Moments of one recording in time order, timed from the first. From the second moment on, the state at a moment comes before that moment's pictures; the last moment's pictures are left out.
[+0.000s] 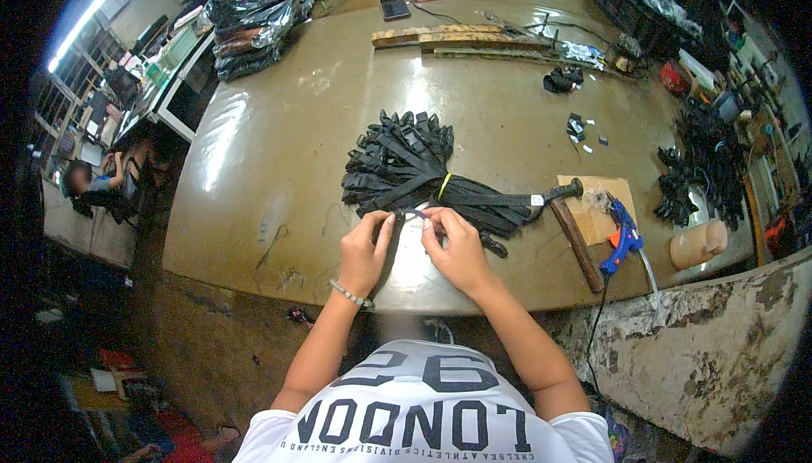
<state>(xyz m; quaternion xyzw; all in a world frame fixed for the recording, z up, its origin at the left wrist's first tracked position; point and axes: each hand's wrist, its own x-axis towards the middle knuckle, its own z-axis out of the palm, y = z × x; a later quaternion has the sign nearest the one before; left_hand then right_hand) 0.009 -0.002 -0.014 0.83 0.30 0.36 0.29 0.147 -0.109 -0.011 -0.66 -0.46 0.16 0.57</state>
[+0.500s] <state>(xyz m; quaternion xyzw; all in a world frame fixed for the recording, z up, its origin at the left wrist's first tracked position) 0.012 -0.003 -0.026 0.83 0.29 0.38 0.28 0.141 -0.105 -0.008 -0.69 -0.51 0.08 0.51</state>
